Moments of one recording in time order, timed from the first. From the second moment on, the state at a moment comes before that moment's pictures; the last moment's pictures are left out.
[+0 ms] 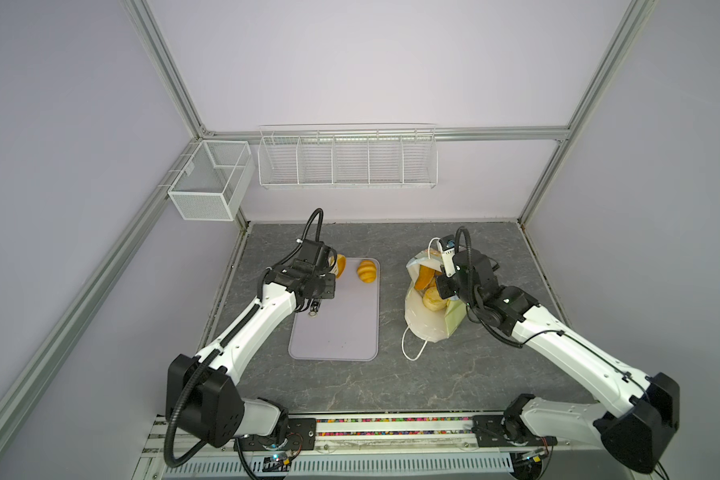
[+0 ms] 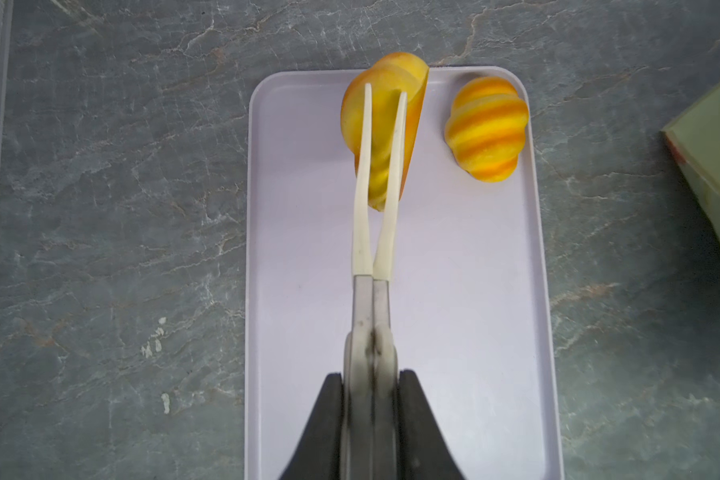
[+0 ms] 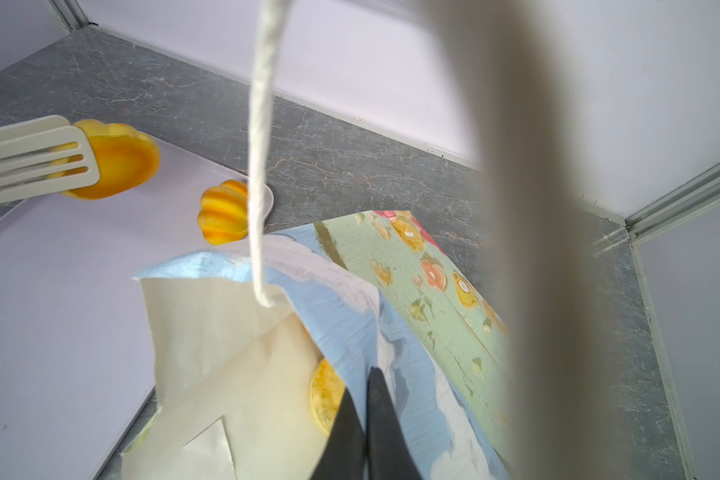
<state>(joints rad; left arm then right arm) -0.44 1.43 1.20 -0.77 -0.16 -0.25 0.64 1.22 1.07 -0.43 0.35 0.06</state>
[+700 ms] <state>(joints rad) -0.56 1.71 1.36 -0.77 -0.39 -0.14 0.64 1.22 1.05 -0.42 0.33 0.07</state>
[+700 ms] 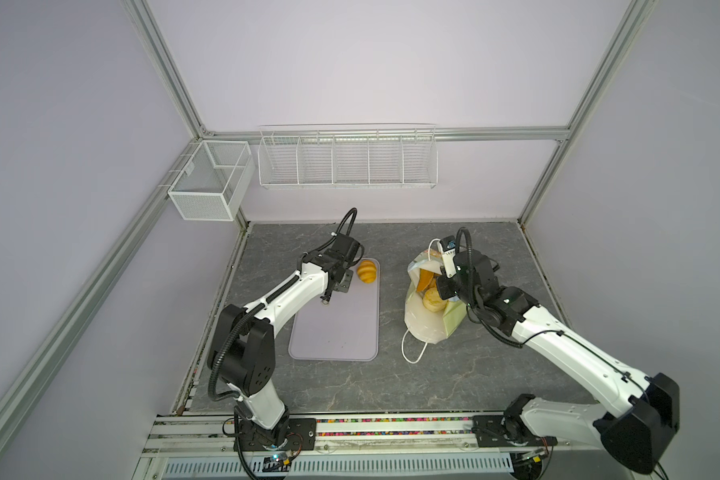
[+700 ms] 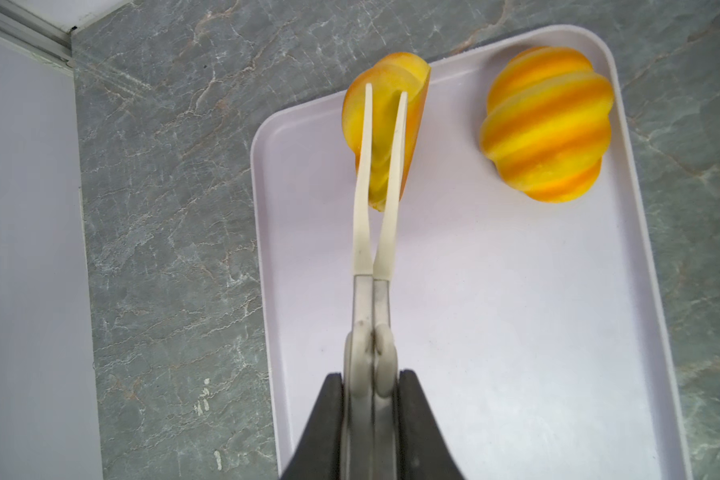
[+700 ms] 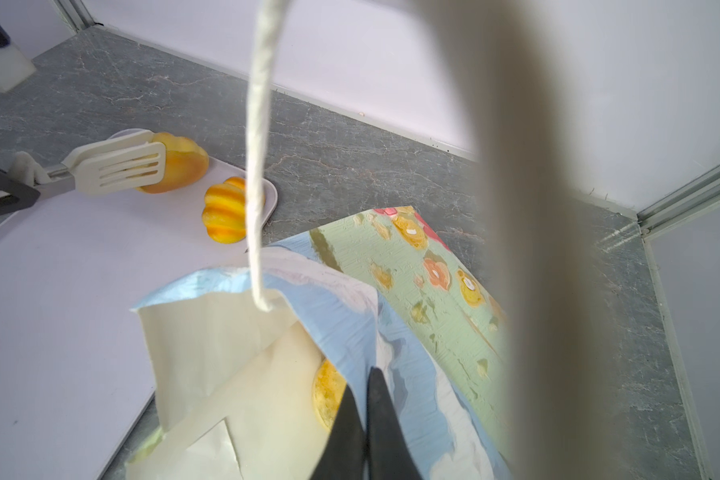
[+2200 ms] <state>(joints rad) -0.65 1.77 1.36 -0.88 -0.59 -0.10 0.63 1.18 1.02 -0.43 0.33 0.07</state>
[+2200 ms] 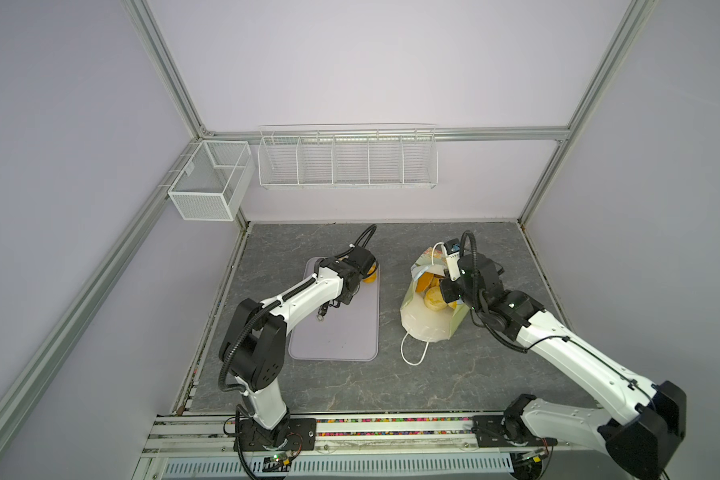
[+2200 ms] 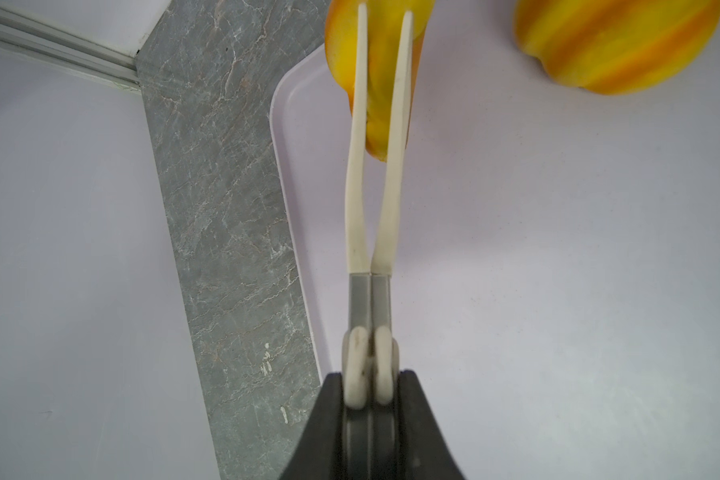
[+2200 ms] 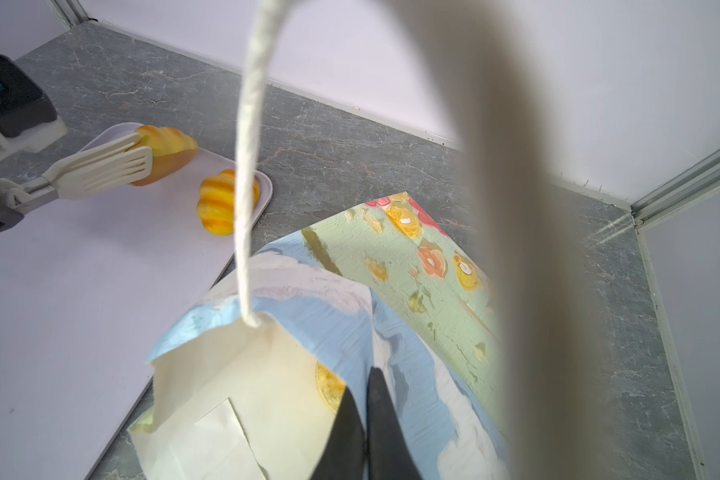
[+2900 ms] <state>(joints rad) -0.67 1.84 1.40 -0.93 -0.46 -0.10 0.63 1.17 1.02 -0.44 0.33 0.07</state>
